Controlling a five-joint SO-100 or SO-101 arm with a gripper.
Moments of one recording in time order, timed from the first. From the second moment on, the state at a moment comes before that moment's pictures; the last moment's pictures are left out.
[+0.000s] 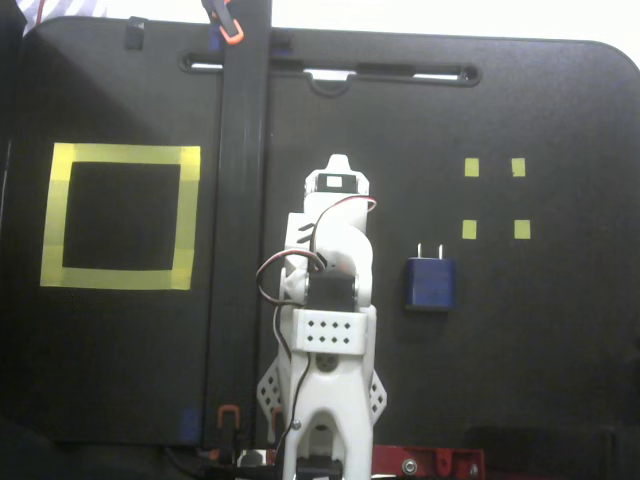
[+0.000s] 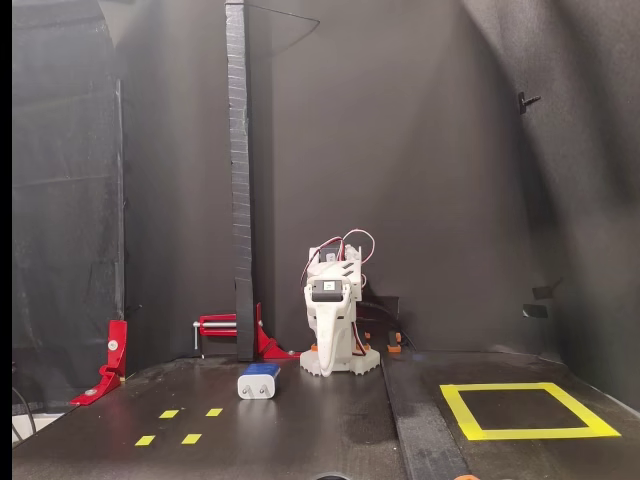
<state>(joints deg) 0.0 189.3 179.6 43.9 -2.6</state>
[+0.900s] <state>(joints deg) 0.4 189.3 179.6 5.6 -3.3</state>
